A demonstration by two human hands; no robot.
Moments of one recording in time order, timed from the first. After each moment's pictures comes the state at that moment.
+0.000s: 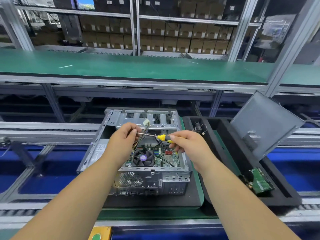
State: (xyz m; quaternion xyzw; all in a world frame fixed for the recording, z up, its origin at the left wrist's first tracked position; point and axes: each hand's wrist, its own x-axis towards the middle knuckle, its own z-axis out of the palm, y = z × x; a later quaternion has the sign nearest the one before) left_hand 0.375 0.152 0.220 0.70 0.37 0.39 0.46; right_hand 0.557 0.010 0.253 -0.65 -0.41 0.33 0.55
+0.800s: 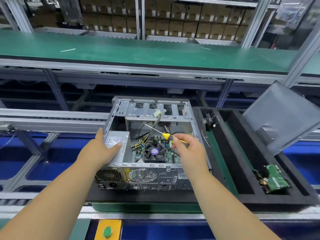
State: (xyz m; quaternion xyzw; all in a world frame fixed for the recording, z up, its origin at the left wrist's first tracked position) left_hand 0.286 0.218 0.169 0.75 0.62 0.11 0.20; right_hand 0.514 0.047 0.182 -0.66 -0.36 0.23 0.62
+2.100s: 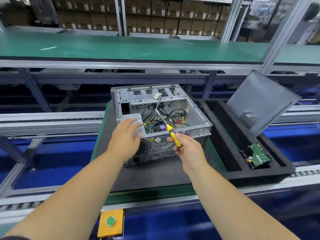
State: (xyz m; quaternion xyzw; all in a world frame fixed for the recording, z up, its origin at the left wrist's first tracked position) left_hand 0.344 0.179 0.164 0.89 0.34 0.25 0.15; right_hand 0.496 0.018 0.170 -0.59 -0.16 0.38 0.70
